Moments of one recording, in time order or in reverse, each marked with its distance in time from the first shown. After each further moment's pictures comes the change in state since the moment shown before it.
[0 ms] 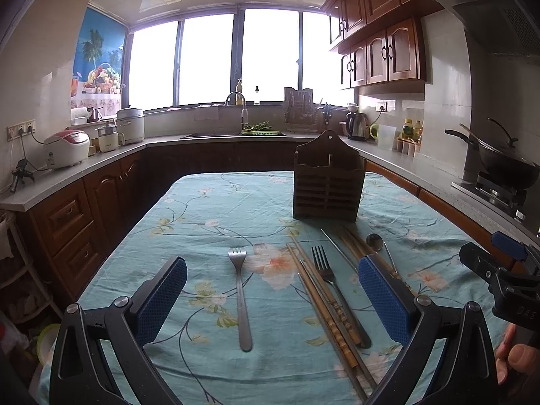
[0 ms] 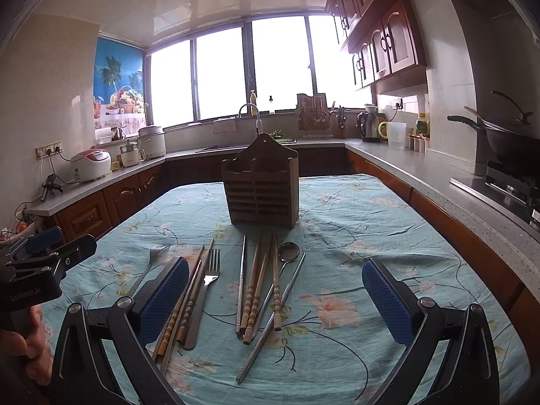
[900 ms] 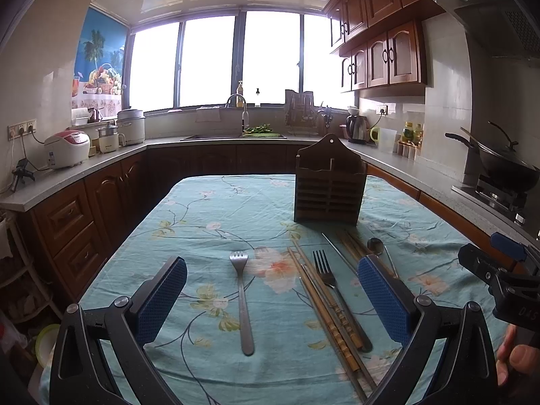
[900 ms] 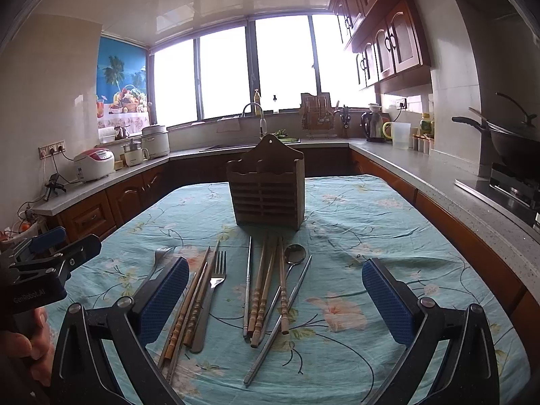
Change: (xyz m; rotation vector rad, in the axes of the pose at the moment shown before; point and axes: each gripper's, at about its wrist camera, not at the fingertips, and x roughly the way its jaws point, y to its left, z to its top) left arm 0.002 0.004 0.002 -0.004 -0.008 0.000; right arm 0.003 0.005 0.002 -0.002 0.005 0.014
